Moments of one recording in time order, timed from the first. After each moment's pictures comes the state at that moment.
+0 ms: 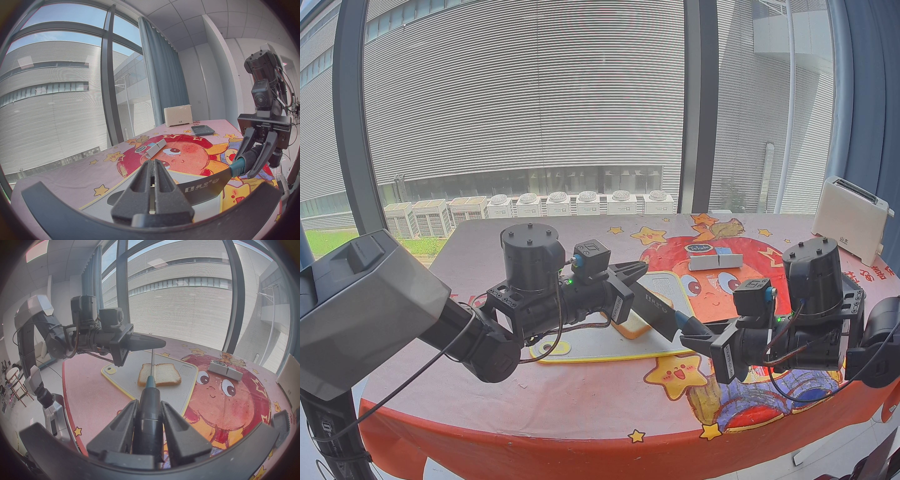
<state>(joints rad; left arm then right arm) -0.60 2.14 -1.04 -1.01 -0.30 0.16 0.68 1.63 -0.71 -0.35 0.01 0.02</state>
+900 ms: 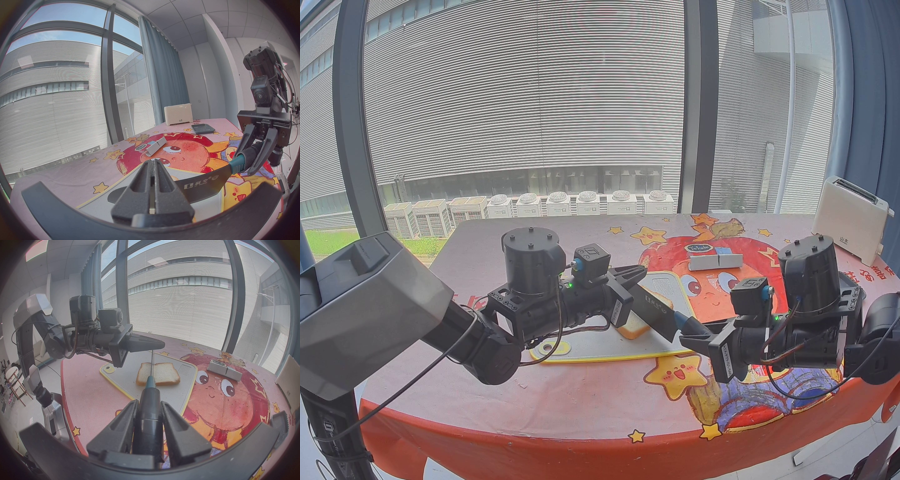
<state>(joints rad) -0.60 2.15 -1.03 -1.02 -0.29 0.16 0.69 1.64 -0.74 -0.32 0.01 0.02</state>
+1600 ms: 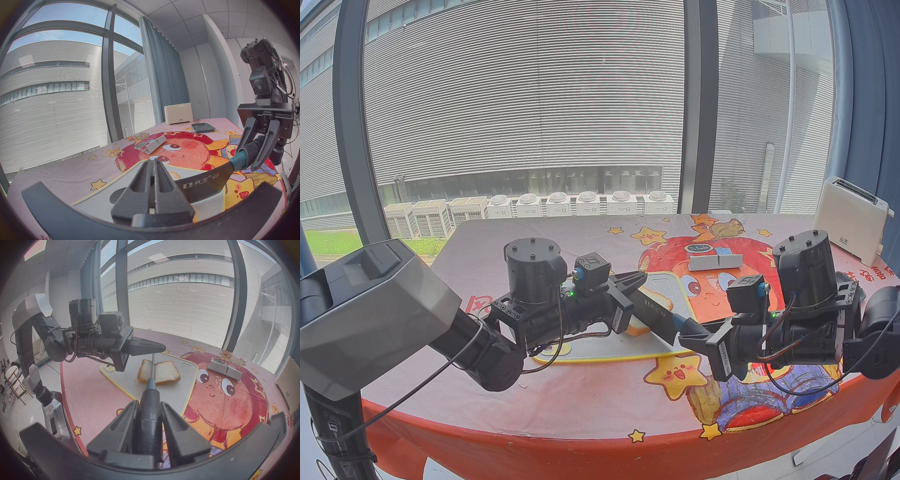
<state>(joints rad) -0.61 2.20 -0.99 -1.04 -0.29 0.17 0.69 1.65 -0.78 -0.26 -0.01 0.02</state>
